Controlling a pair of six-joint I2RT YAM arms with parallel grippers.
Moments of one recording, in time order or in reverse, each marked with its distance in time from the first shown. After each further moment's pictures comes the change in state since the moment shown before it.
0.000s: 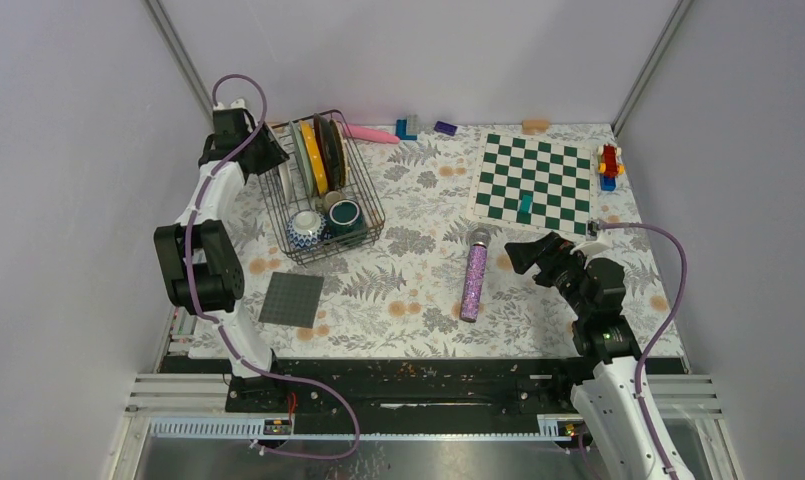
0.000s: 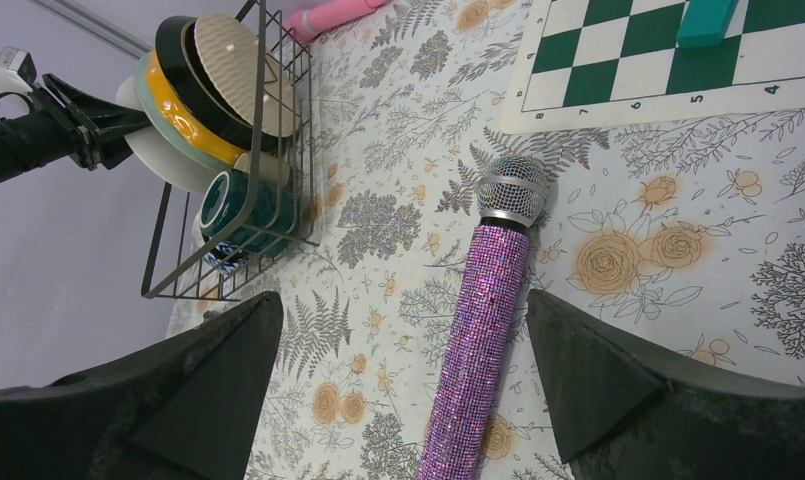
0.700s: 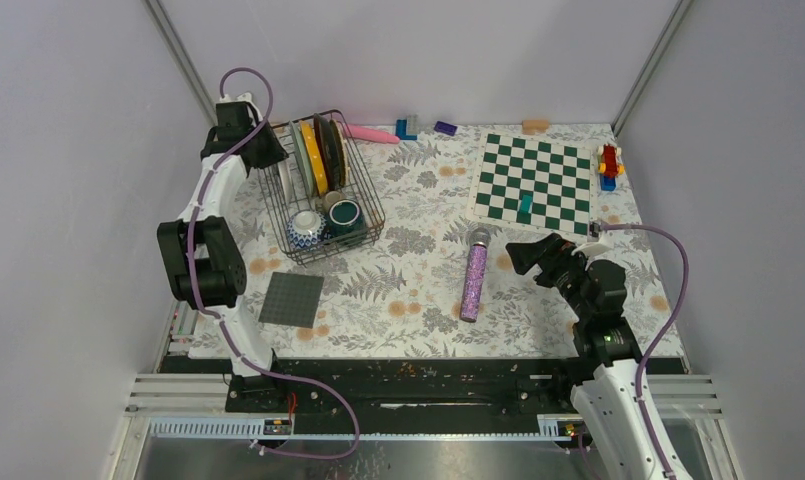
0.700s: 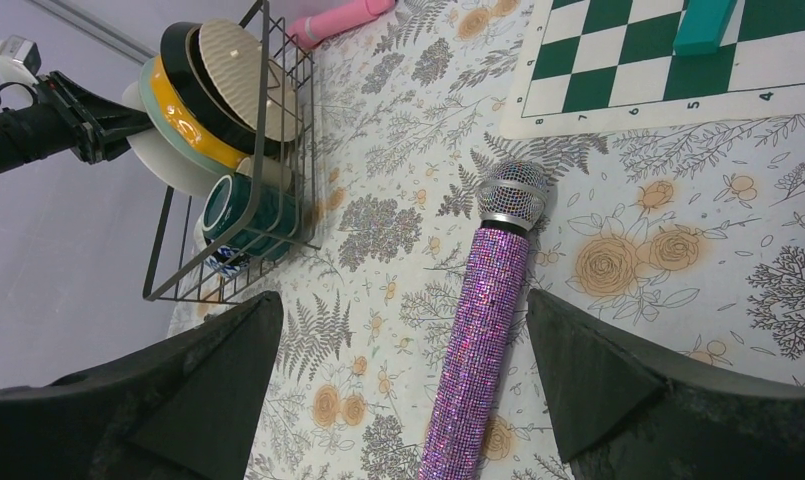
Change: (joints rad) left arm -0.015 0.039 0.087 -0.064 0.000 0.070; right arm 0.000 -0.016 0.000 -0.009 0.006 -0.001
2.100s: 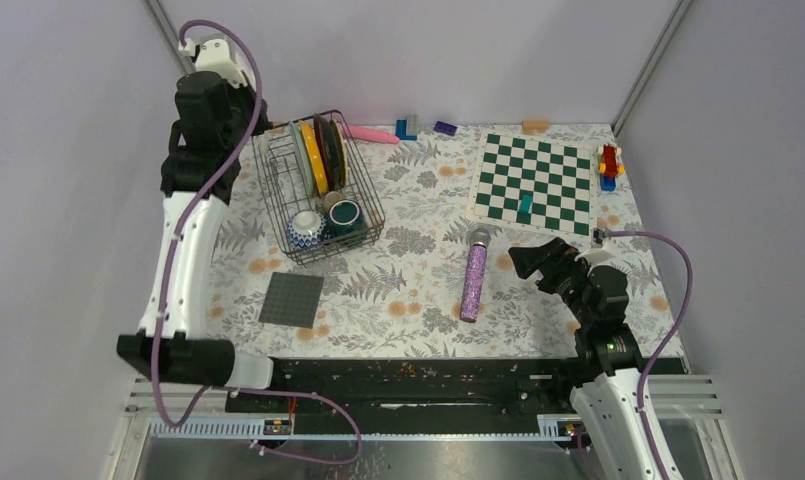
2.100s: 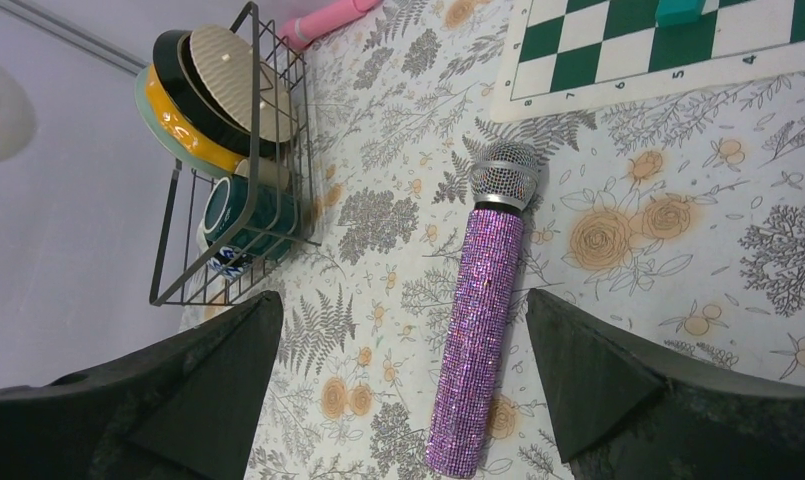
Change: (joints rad) left arm -0.148 -0.444 0.091 -0.113 -0.255 0.100; right arm 0.000 -0.076 0.000 -0.090 0.027 0.034
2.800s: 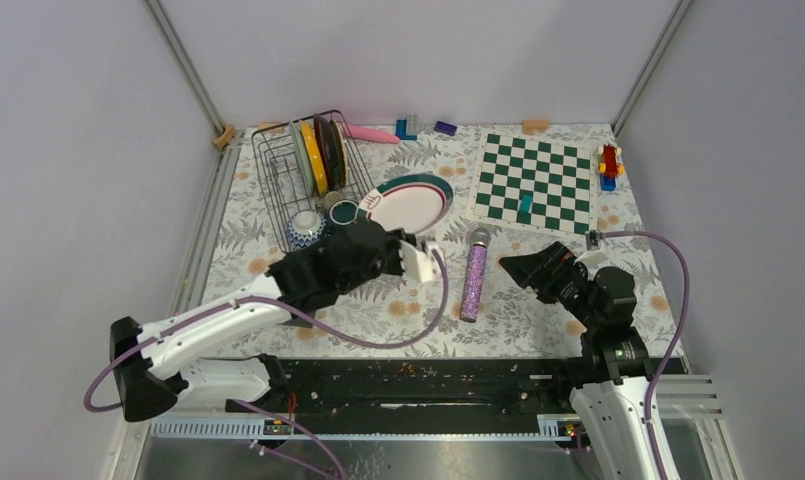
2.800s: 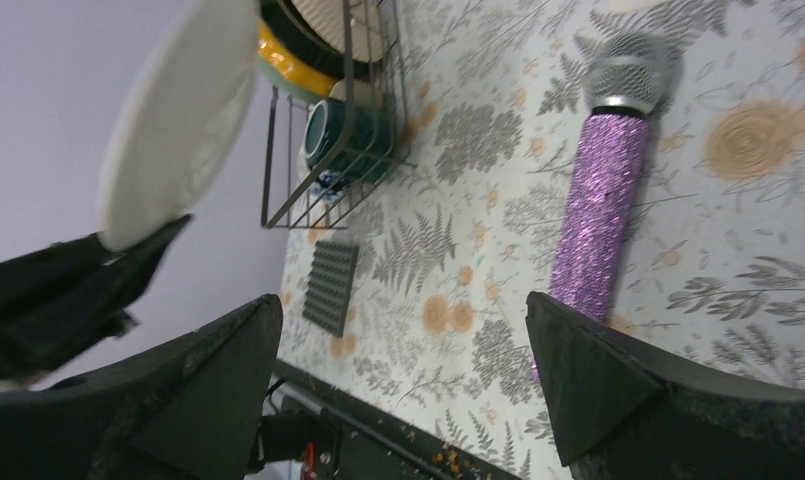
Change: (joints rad) left arm -0.951 -0.317 -0.636 0.142 -0.137 1.008; right arm 0.000 -0.047 0.084 -0.164 -0.173 0.143
